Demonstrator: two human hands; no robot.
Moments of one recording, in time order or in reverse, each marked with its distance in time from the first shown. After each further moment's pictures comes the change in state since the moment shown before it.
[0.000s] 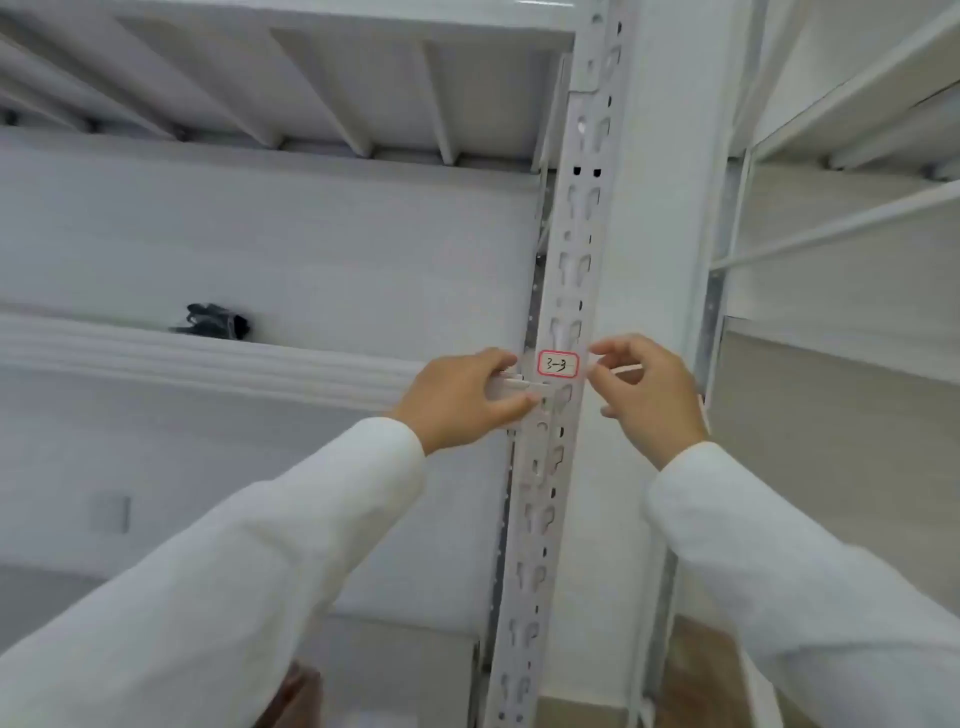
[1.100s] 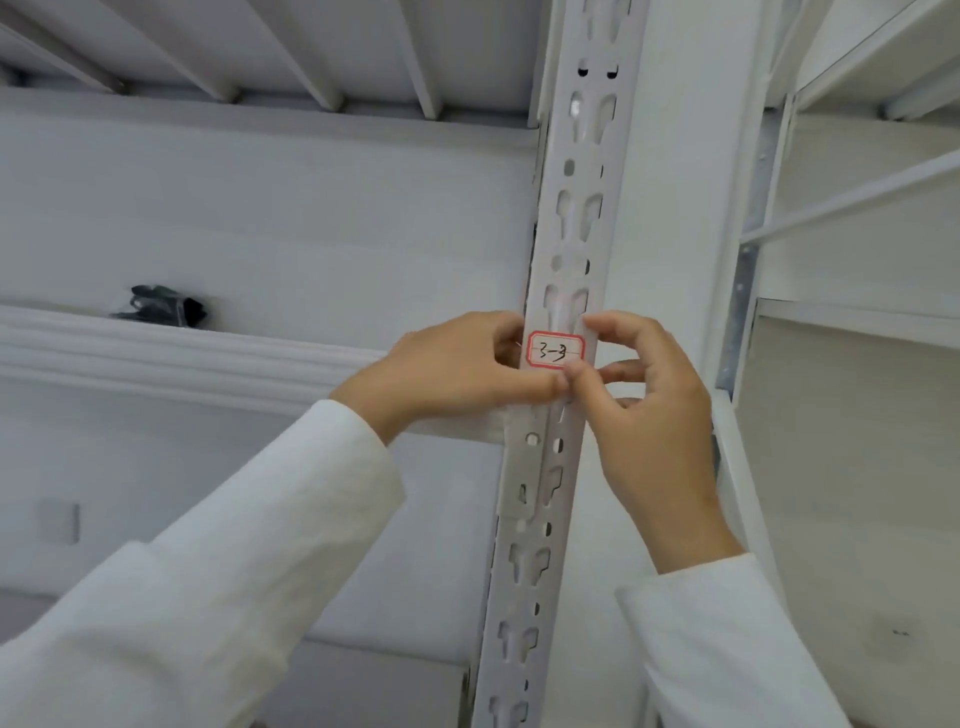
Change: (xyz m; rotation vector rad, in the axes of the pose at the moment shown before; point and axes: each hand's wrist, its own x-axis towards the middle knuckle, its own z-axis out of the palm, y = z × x) left_hand 0.051 0.001 0.017 -0.142 -0.145 -0.027; right_hand 0.006 0.035 0.034 0.058 0.171 -0.288
